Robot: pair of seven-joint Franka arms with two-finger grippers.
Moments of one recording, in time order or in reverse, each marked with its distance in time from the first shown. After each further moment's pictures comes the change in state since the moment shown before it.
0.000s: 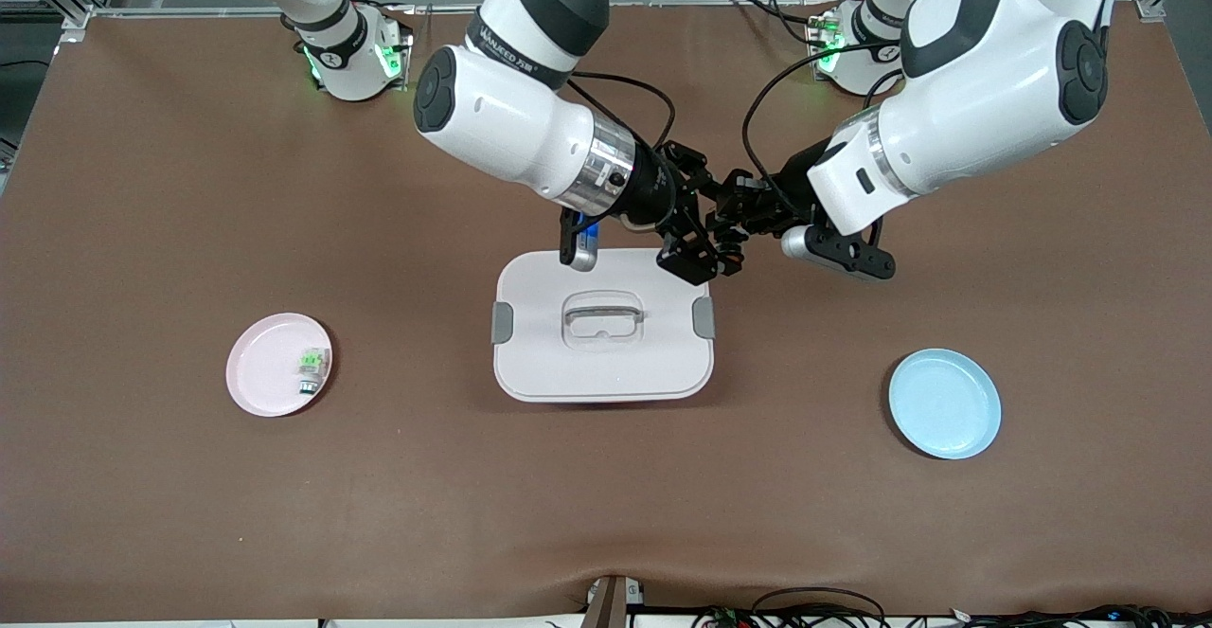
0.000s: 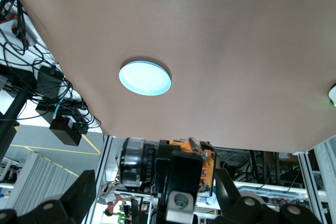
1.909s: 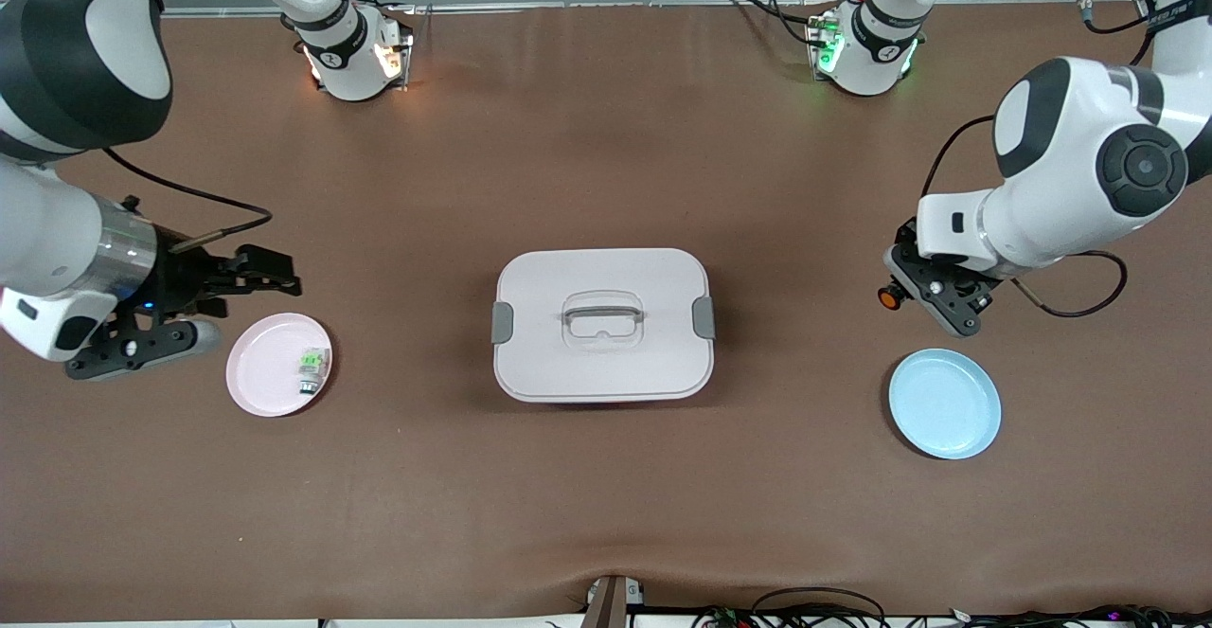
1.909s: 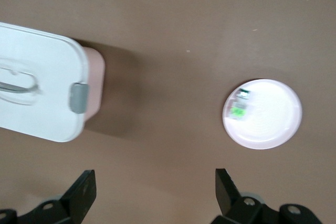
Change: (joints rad) left arm 0.231 0.012 0.009 -0.187 0.521 -0.012 0.945; right arm -0.575 -0.165 -0.035 0.044 -0.605 -0.883 -2.000
